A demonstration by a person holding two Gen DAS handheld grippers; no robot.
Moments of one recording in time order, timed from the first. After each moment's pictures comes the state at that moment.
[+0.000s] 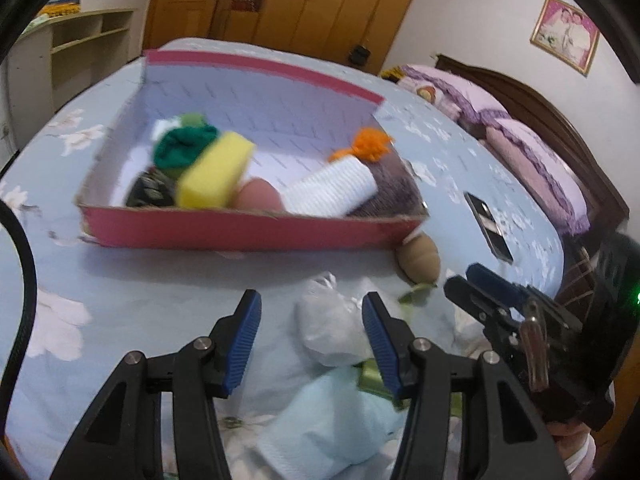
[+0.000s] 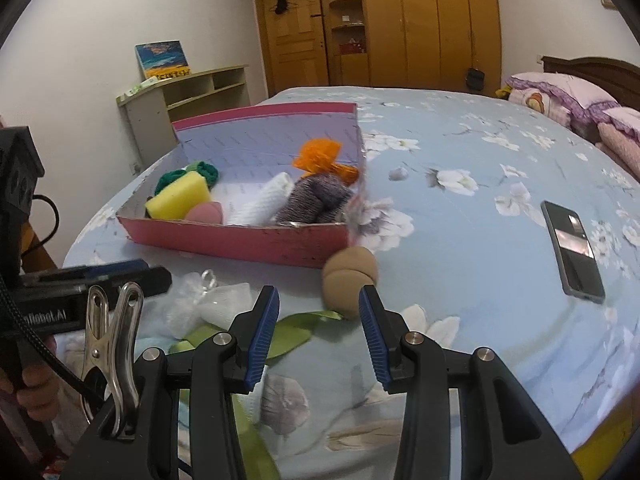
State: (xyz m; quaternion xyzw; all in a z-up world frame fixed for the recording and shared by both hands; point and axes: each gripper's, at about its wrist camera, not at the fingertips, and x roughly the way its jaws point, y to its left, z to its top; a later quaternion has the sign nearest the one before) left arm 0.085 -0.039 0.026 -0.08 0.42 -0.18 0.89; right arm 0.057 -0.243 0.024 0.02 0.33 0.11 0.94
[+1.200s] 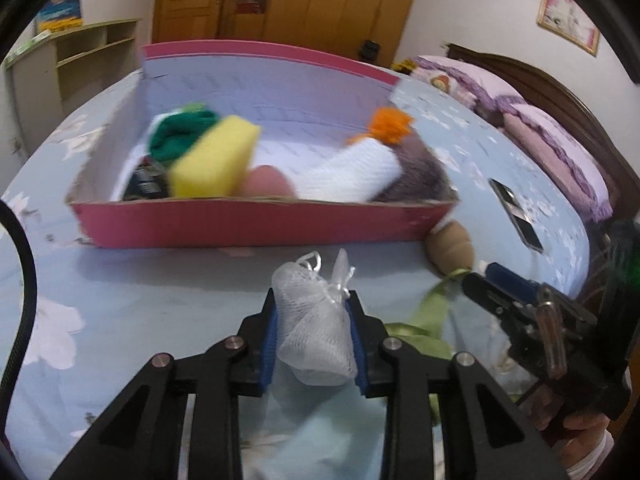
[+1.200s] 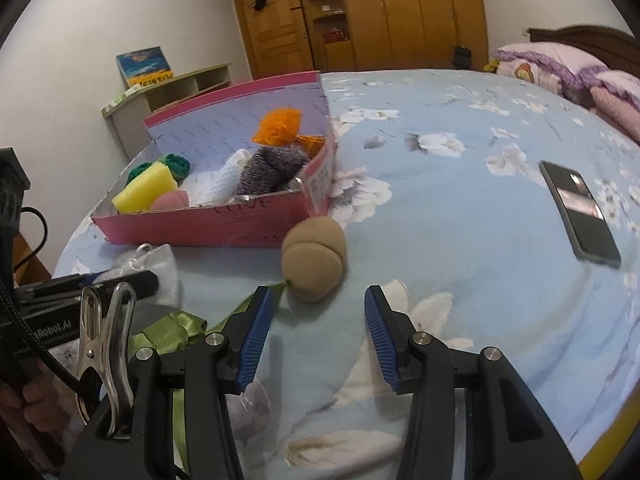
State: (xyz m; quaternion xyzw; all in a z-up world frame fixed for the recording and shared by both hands) left arm 0.094 -0.042 0.005 -0.05 0.41 -0.14 0.90; right arm 0.073 -0.258 -0.002 0.05 0.35 0.10 0.93
